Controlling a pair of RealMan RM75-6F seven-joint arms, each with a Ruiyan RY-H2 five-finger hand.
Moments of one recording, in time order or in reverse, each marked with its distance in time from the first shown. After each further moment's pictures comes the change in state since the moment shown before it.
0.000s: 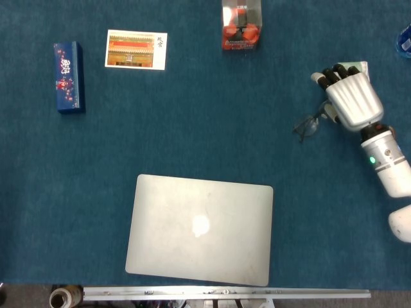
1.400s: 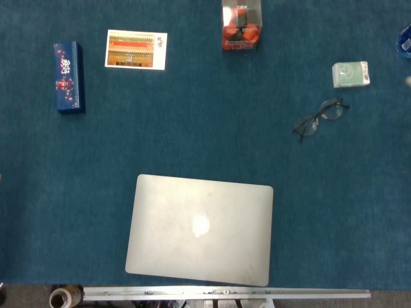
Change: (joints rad) left arm -0.032 0.005 -0.017 -0.046 0.038 0.003 0.052; right arm -0.290 0.664 -0.067 -0.850 -0.061 0.377 -0.221
